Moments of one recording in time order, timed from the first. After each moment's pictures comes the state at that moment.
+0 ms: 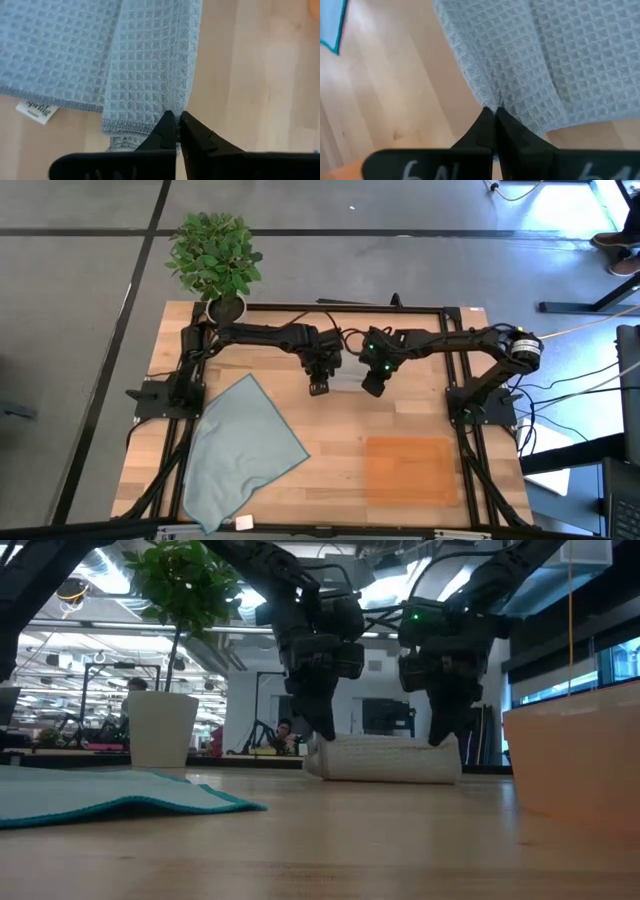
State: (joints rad) left arm 0.26 2.03 1.54 -0.76 0.28 0.03; right arm -0.35 1.58 0.88 -0.54 -0.36 0.23
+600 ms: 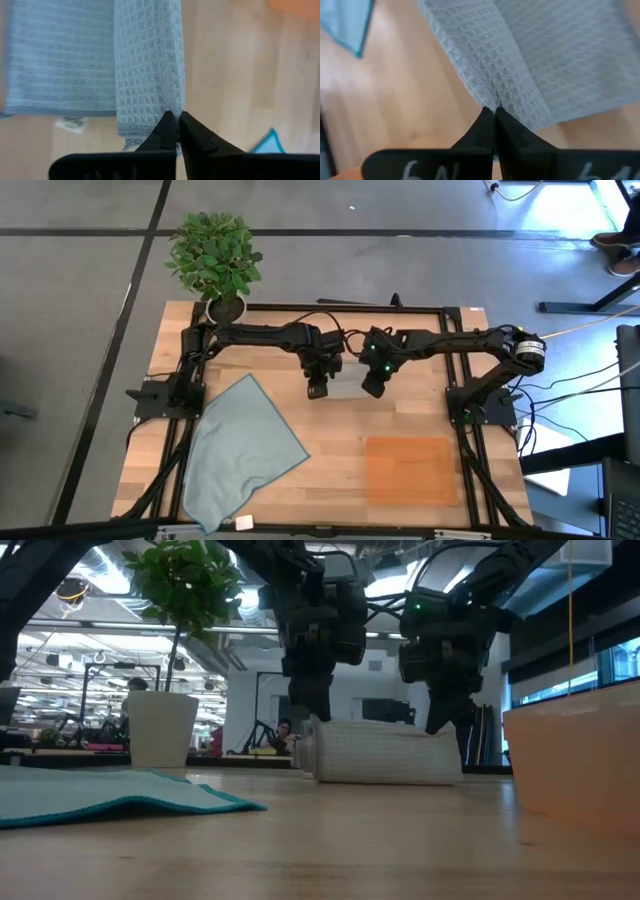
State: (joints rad) left arm 0.23 2.03 1.62 -0.91 0.35 0.03; right arm -0.34 1.54 0.88 -0.53 -0.38 0.26
